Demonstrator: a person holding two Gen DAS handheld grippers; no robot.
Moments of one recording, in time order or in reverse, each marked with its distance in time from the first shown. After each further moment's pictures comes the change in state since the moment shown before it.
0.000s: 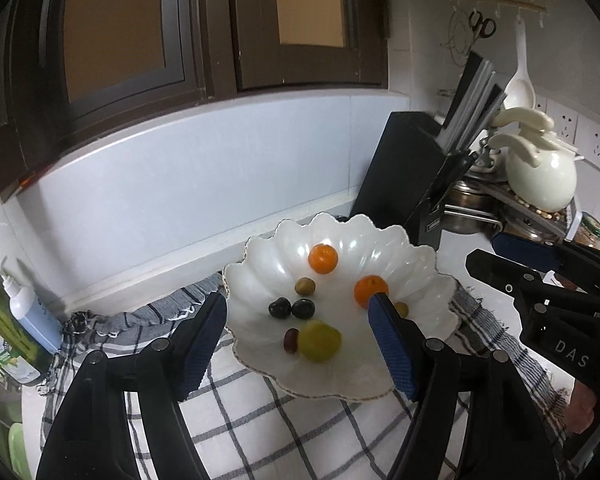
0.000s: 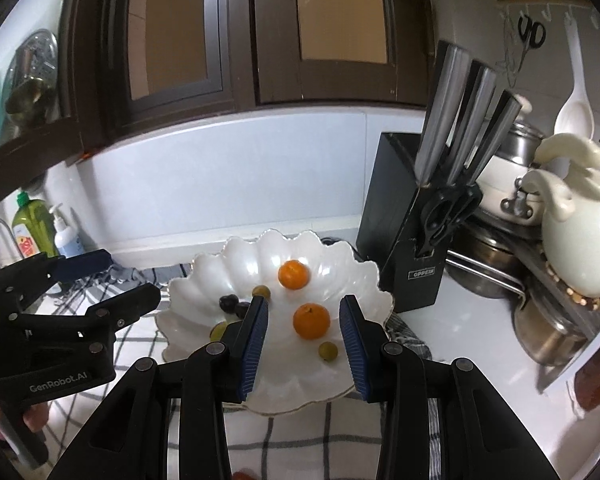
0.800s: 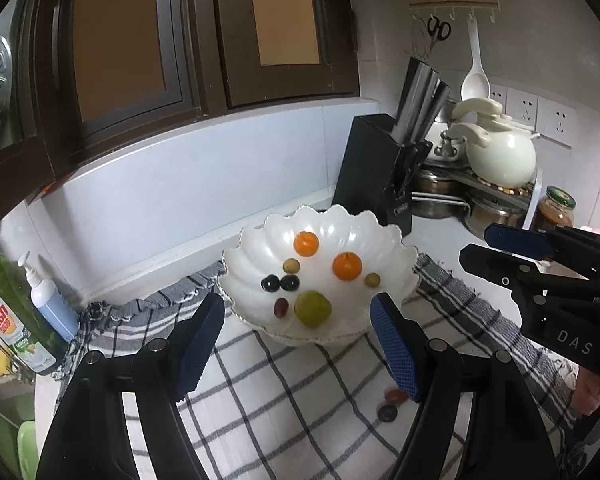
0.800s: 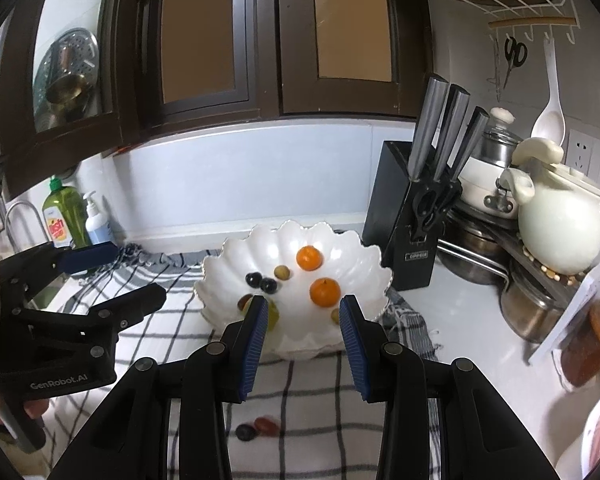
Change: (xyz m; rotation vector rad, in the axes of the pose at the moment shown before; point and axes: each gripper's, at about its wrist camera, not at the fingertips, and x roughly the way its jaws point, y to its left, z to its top) left arm -0.065 -0.018 -0.040 0.058 -0.025 -0.023; right arm -0.068 0.018 -0.038 -0.031 -0.027 0.021
